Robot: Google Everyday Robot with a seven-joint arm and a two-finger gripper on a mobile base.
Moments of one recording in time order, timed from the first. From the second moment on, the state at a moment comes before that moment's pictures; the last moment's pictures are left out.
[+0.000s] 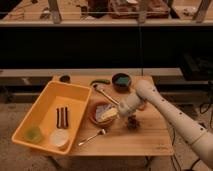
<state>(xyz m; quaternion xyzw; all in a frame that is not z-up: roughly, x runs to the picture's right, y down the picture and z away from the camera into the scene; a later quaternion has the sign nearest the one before) 0.034 0.177 0.769 0.00 -0.55 -0.58 0.60</state>
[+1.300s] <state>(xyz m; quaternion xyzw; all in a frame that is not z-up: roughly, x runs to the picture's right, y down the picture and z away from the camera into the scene) 0.012 0.182 0.791 0.08 -0.47 -0.59 0.65</state>
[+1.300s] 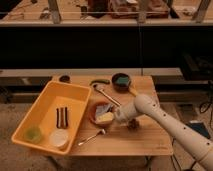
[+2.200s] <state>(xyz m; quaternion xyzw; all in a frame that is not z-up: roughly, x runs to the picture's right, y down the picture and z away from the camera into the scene) 0.016 0.193 0.804 0.06 -0.47 -0.60 0.64</state>
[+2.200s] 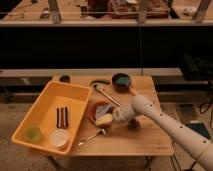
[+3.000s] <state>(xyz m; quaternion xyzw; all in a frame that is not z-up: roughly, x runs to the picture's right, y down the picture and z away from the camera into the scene) 0.027 0.195 0.806 0.06 -0.47 -0.59 0.65</state>
